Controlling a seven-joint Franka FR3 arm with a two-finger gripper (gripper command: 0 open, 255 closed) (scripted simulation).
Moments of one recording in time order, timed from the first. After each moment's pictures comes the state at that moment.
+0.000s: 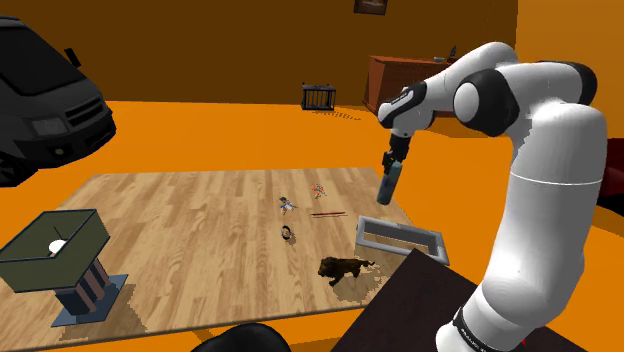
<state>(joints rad) -0.18 0.31 -0.55 -1.92 0.20 2.18 -0.71</state>
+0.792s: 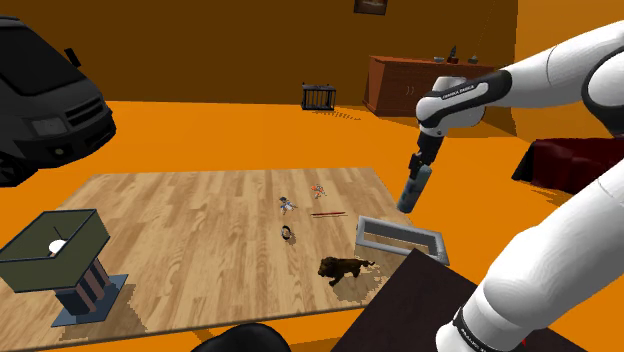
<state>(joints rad) -0.15 -0.22 -0.59 -2.33 -0.14 2.13 -0.54</state>
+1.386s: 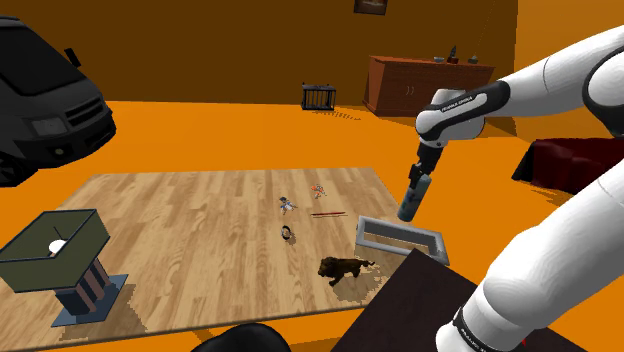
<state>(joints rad) -0.16 -0.22 -0.60 -2.42 -0.15 2.23 -0.54</state>
